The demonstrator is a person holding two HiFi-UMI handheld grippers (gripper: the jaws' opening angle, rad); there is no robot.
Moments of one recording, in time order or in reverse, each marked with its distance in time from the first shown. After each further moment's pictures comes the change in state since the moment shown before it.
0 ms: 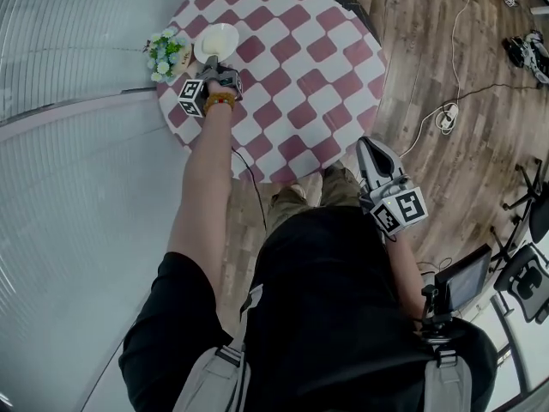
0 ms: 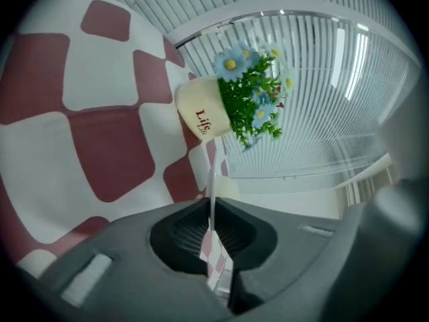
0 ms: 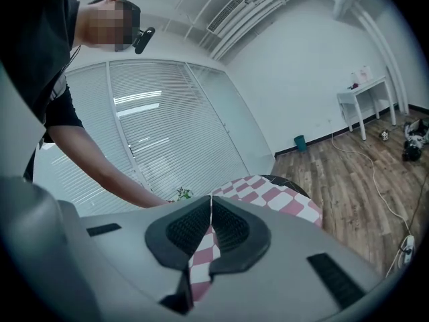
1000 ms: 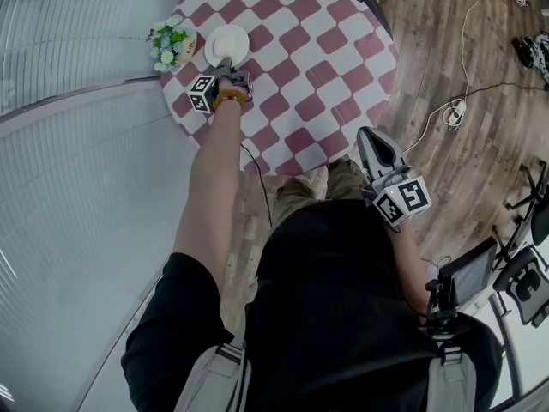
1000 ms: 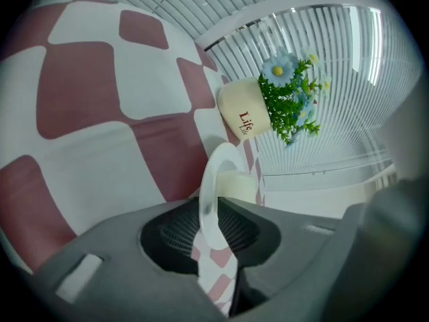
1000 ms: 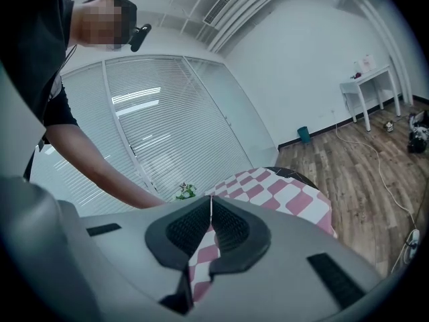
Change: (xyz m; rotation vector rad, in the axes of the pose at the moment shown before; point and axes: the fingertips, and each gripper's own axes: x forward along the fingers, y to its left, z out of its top) left arm -0.015 0.070 0.001 0.003 0.022 0.224; right arm 0.027 0.000 -0.015 0.037 0.051 0.032
